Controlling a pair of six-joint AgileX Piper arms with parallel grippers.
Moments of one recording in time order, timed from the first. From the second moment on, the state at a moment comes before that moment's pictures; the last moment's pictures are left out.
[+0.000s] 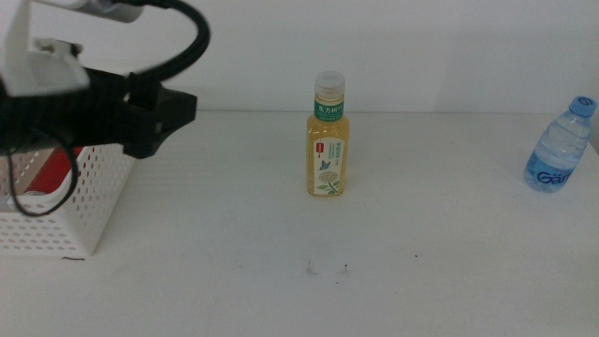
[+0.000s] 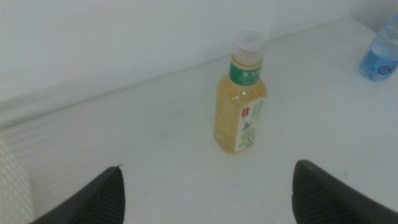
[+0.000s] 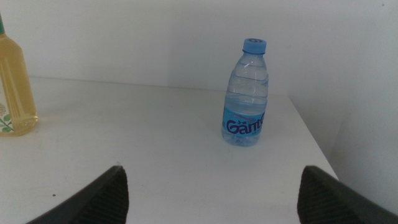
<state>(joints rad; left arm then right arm) -0.30 1.01 -0.95 -0.43 0.55 0.39 -0.02 0.00 0.00 0.04 0.22 -0.12</state>
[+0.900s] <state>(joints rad) -0.63 0.86 -0.43 -0.03 -0.17 -0.04 -0.02 0.00 0.00 0.04 0.22 -0.12</state>
